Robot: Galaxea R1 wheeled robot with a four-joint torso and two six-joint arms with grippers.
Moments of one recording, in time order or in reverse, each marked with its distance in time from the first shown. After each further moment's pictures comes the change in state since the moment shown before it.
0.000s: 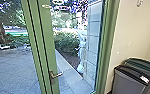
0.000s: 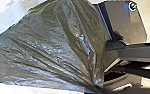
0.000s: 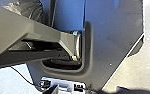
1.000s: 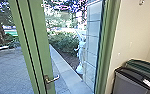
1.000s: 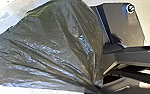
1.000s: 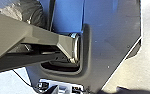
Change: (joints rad) left arm -0.008 0.006 0.001 0.000 -0.002 0.000; right arm 0.006 -0.005 0.000 -0.001 -0.003 -0.003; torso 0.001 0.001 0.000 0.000
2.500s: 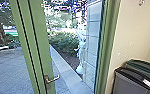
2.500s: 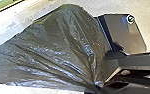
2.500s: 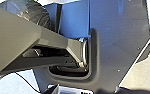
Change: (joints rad) left arm 0.045 -0.020 0.001 0.007 -0.161 0.000; right arm -0.035 -0.017 0.060 0.004 0.111 0.008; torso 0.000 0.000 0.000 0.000
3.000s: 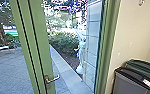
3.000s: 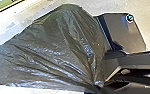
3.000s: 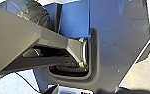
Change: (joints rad) left arm 0.000 0.000 0.000 0.009 0.002 0.000; right arm 0.000 0.000 0.000 -0.001 -0.002 0.000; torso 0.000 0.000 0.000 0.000
